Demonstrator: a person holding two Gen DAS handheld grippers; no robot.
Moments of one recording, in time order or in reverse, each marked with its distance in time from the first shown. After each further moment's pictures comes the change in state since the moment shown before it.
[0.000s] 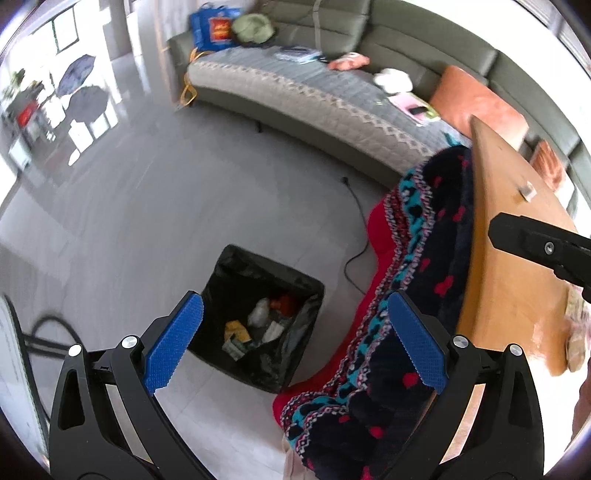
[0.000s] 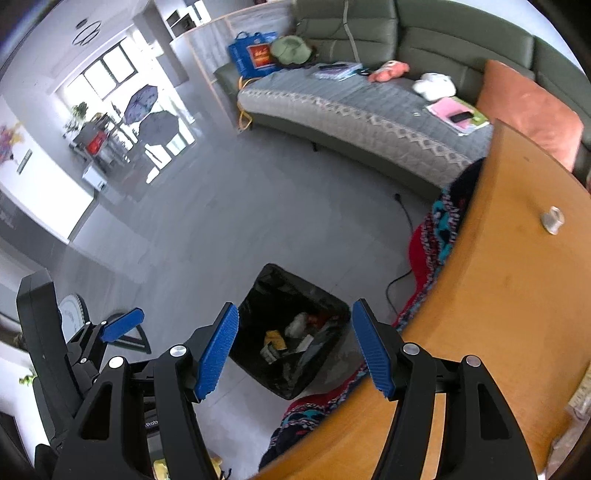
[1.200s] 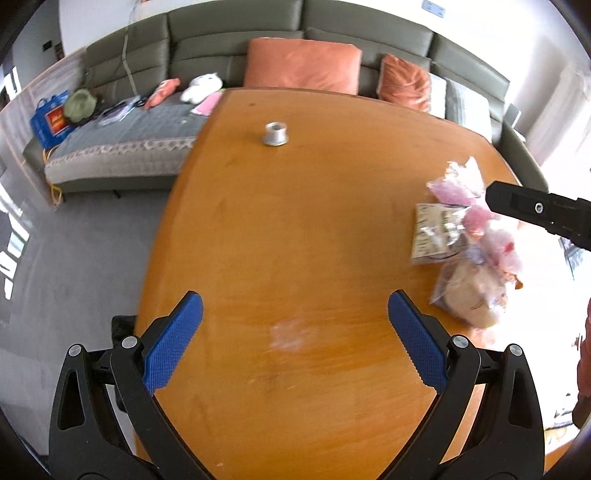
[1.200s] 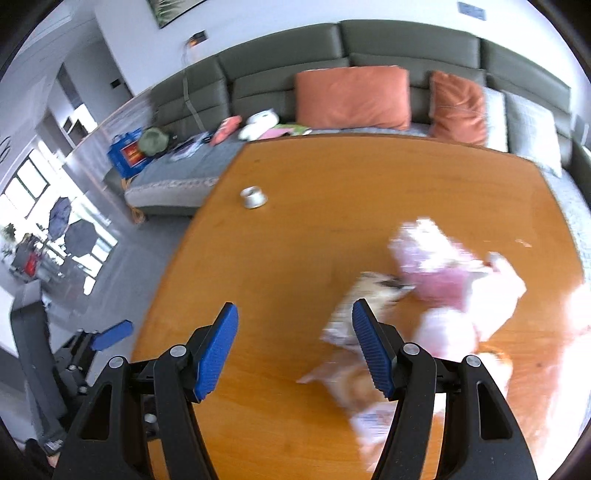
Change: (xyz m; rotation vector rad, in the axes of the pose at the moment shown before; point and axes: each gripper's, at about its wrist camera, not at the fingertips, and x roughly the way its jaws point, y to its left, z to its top) left arm -0.037 -0.302 -0.043 0.481 -0.020 -0.269; right arm -0.187 -0.275 -0.138 0.395 -0.235 -0.263
